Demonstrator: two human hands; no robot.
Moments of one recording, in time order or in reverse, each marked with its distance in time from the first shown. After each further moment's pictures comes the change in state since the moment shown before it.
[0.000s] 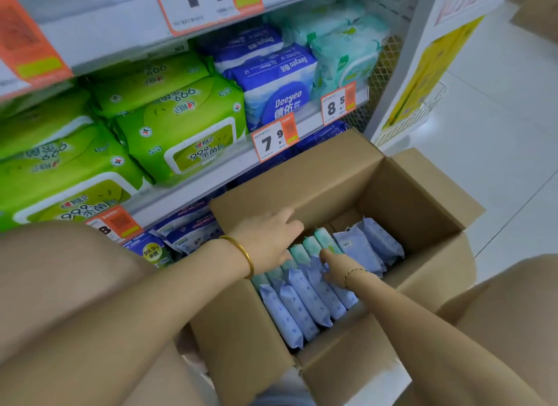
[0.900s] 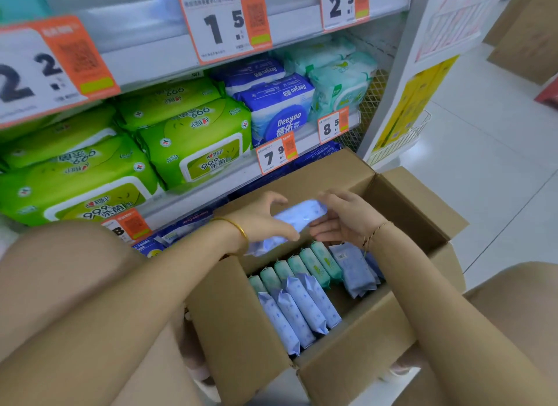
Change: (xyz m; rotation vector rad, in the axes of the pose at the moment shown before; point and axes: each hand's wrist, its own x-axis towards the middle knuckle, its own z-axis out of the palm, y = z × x) left_hand -0.013 -0.008 -0.028 -1.012 0.047 -0.344; right_hand -0.109 -0.060 -0.129 1.341 0.136 -0.162
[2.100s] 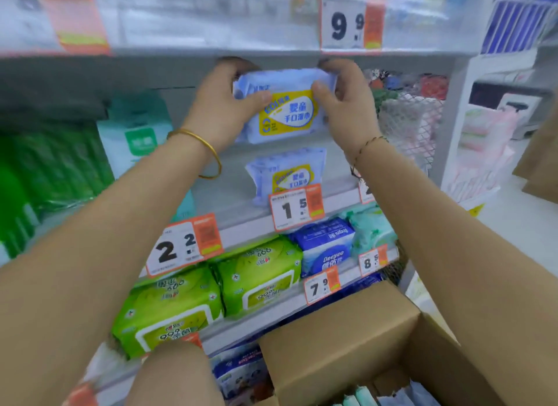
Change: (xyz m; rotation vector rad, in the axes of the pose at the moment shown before) left_hand -0.120 0.172 -0.249 0.150 1.150 0.845; right_hand -0.036 -0.318 0.106 -0.204 0.275 -1.403
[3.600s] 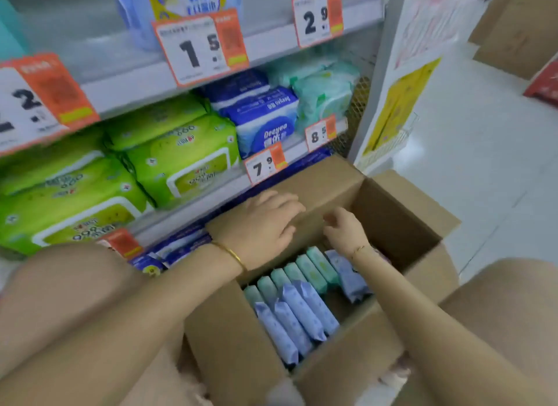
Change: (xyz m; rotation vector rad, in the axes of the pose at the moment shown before) left_hand -0.277 -0.030 0.161 0.296 -0.971 0.112; right_hand -0.342 0.168 -0.113 -0.598 -0.403 1.015
